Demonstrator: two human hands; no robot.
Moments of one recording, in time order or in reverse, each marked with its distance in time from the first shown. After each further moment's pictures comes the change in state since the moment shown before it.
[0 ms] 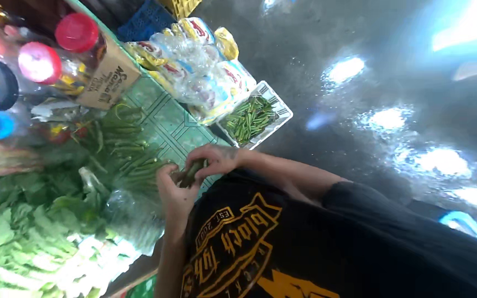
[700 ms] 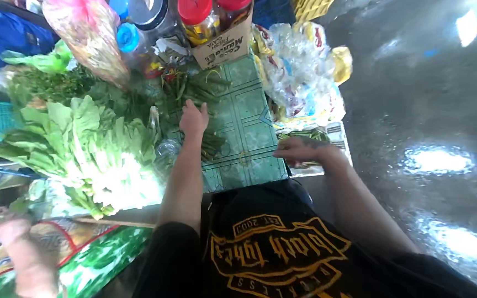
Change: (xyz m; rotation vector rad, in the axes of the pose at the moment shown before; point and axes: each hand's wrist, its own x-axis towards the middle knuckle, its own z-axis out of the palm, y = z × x) left_hand 0.143 -0.111 -0.061 0.485 0.069 -0.664; right_hand 0.020 0.040 -0.048 -0.309 -0.249 0.750
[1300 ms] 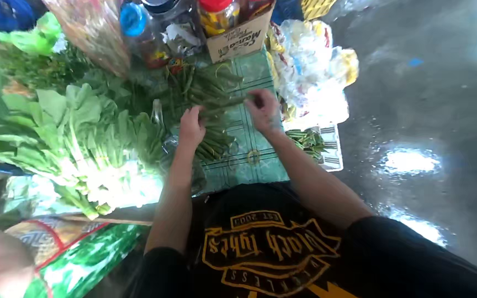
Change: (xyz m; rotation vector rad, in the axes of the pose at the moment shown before) left_hand -0.015 -0.070 -0.025 -0.257 -0.033 0.435; right_hand 0.095 -0.133 0.018 0.217 0.915 -0.461
